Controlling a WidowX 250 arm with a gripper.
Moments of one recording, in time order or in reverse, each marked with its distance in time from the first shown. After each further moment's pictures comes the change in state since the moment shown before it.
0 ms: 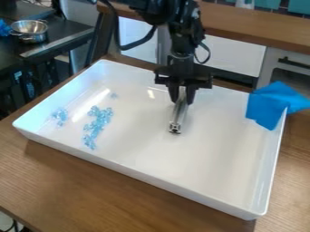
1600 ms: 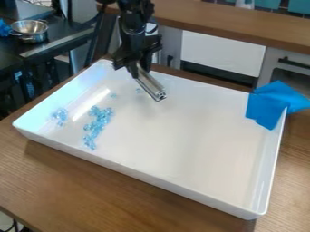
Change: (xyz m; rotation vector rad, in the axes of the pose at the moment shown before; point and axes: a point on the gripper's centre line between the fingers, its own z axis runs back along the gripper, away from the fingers) arm 0.043 0.085 0.020 0.020 -0.152 0.741
